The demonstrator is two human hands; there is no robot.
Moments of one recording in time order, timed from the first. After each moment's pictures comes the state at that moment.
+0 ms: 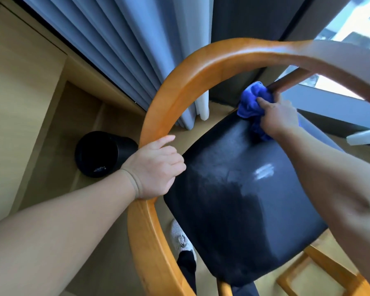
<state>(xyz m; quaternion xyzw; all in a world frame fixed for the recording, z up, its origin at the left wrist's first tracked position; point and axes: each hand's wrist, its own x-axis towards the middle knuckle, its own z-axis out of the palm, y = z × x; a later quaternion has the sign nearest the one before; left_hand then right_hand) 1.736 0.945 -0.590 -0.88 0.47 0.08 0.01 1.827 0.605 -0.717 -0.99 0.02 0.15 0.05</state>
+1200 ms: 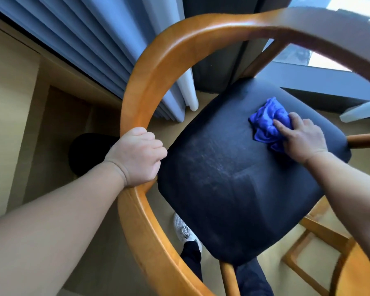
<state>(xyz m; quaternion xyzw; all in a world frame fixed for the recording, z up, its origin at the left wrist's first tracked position) 1.732 0.941 -0.582 -0.89 0.44 0.12 0.03 1.684 0.519 -0.727 -0.99 -0.03 0.14 0.02</state>
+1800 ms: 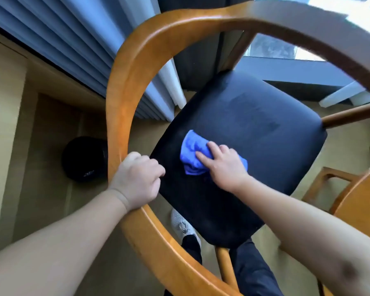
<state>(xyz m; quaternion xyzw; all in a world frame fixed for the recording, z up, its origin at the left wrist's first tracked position) 1.654 0.925 -0.581 -0.92 0.35 0.17 -0.06 1.607 0.681 -0.708 -0.97 -0.16 0.10 0.12</state>
